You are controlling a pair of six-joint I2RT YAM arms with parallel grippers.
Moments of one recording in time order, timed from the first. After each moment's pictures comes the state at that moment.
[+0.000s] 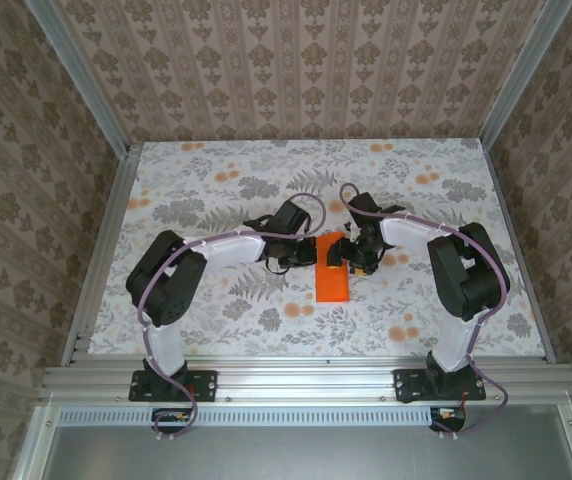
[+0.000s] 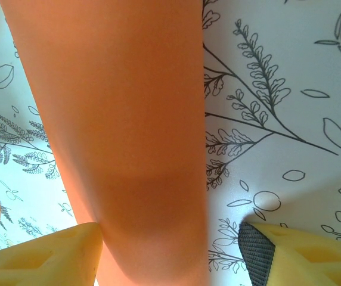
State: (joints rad) left arm -0.80 1.89 1.19 -0.31 0.28 -0.72; right arm 0.36 1.83 1.11 -0.66 -0.33 0.52
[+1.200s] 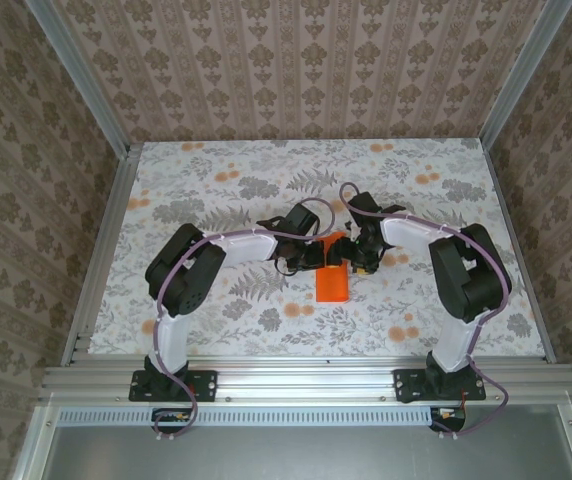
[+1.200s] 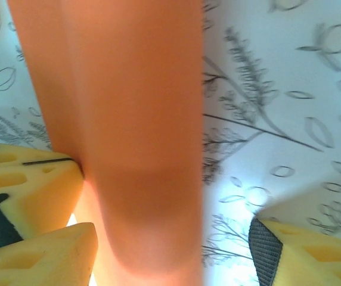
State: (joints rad) left arm -0.81 2.01 1.26 -0.30 0.32 -0.74; right arm 0.37 1.80 1.11 -0.67 -0.29 0.52
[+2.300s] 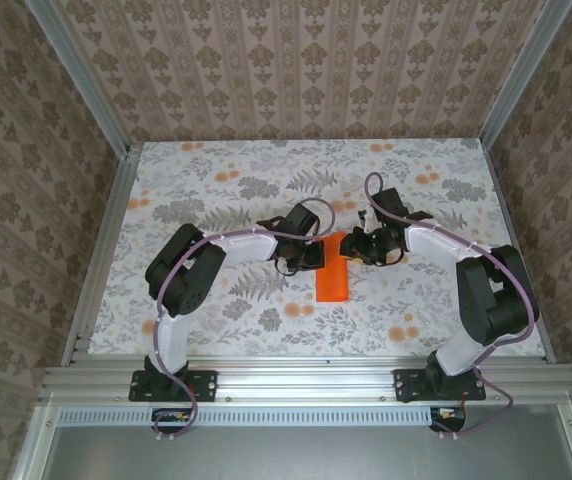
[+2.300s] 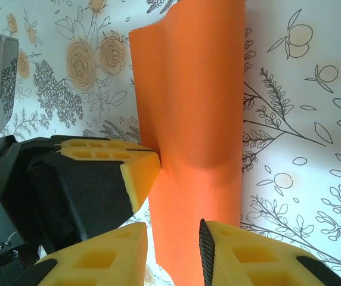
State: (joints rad) left arm -0.81 2.01 1.26 -0.30 0.32 -0.74; right arm 0.27 1.62 0.98 -0.50 -0.49 0.56
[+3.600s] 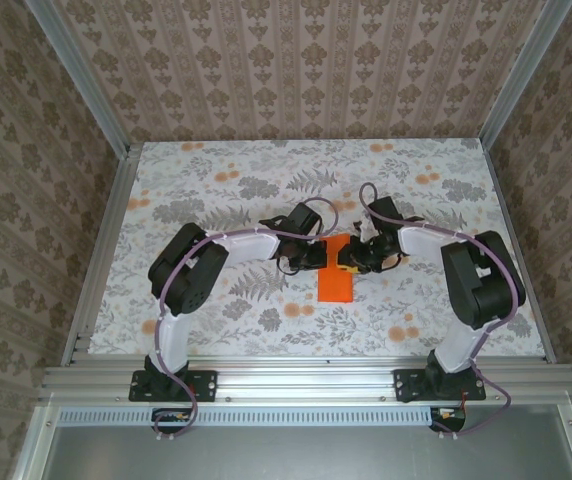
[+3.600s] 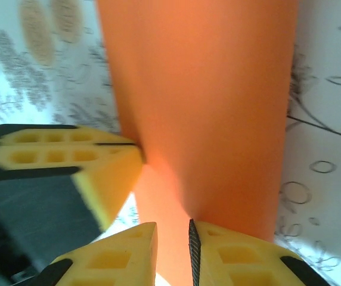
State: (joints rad) left arm -0.82 2.03 1.29 -0.31 0.33 -0.70; right arm 0.27 1.75 0.94 -0.44 -0.58 0.55
